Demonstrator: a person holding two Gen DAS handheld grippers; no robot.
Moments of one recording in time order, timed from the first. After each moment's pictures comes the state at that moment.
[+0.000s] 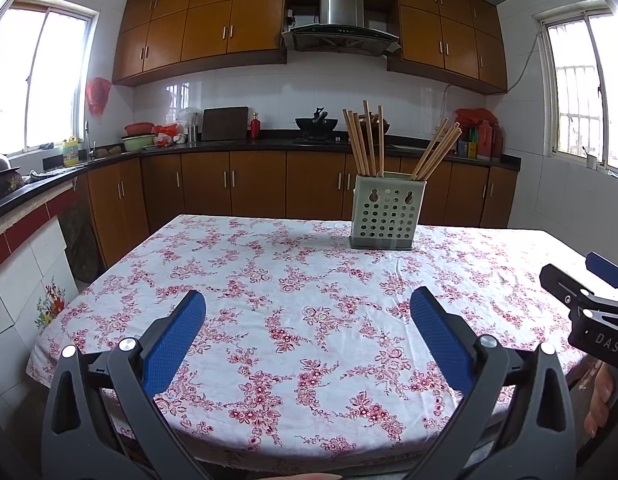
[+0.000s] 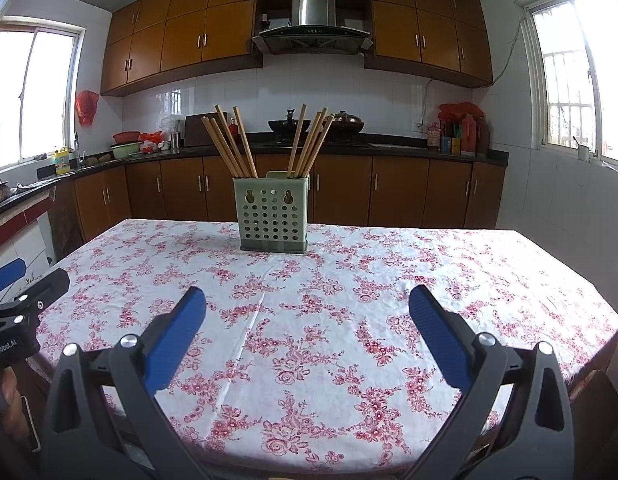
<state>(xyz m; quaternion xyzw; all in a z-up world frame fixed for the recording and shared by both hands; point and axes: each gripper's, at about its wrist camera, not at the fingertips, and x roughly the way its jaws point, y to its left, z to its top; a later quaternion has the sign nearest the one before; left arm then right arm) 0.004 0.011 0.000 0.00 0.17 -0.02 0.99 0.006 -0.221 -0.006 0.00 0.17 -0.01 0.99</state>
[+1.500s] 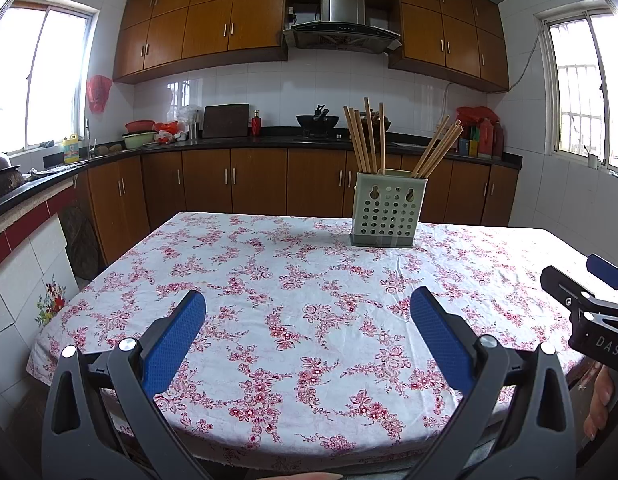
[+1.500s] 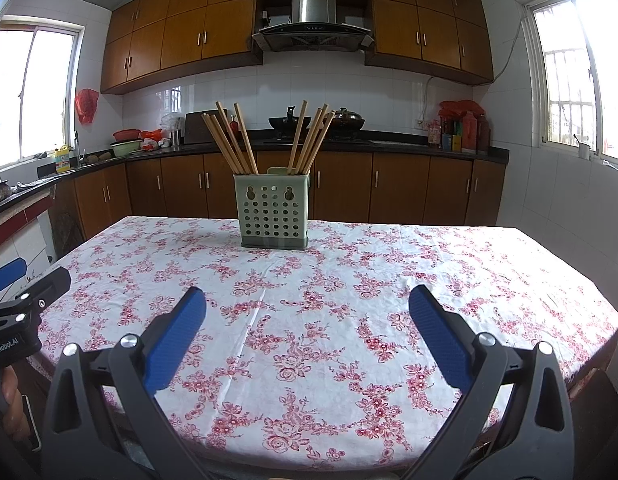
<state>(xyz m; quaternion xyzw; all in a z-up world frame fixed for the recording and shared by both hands) 0.004 0.012 -0.002 -0.01 0.17 -0.02 0.98 0.005 -0.223 -0.008 0.00 0.17 -0.01 0.98</state>
